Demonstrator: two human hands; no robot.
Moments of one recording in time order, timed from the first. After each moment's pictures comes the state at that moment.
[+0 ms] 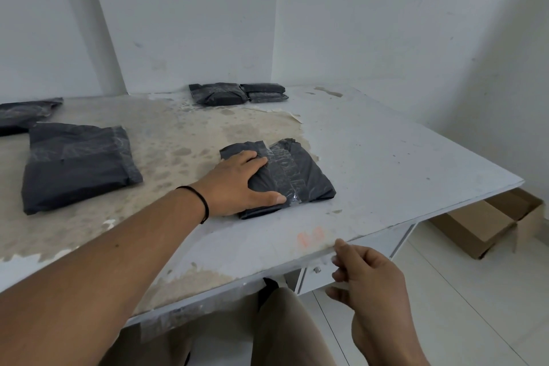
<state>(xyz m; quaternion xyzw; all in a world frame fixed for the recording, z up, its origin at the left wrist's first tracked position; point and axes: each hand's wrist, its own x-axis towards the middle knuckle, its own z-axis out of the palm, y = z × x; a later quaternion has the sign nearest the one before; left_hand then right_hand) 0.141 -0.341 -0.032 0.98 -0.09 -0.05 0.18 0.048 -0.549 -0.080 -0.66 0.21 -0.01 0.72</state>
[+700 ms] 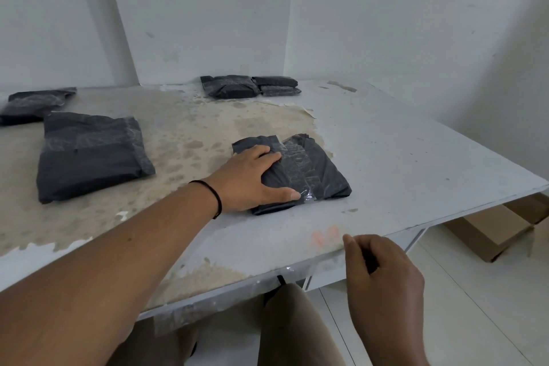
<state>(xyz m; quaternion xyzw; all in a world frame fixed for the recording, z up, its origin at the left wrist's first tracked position) 0.143 -0.338 -0.036 0.98 -0.09 -0.04 0.20 0.043 -0.541 -0.085 -0.86 0.00 -0.25 0.44</state>
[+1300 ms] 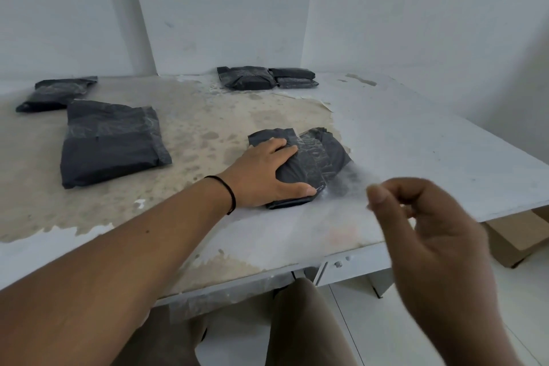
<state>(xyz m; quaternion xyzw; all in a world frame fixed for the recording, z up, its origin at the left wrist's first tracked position) 0.141 -0.336 -0.039 0.98 -0.09 -0.03 0.20 0.042 -0.541 -0.012 -0.81 -0.16 -0.26 0.50</state>
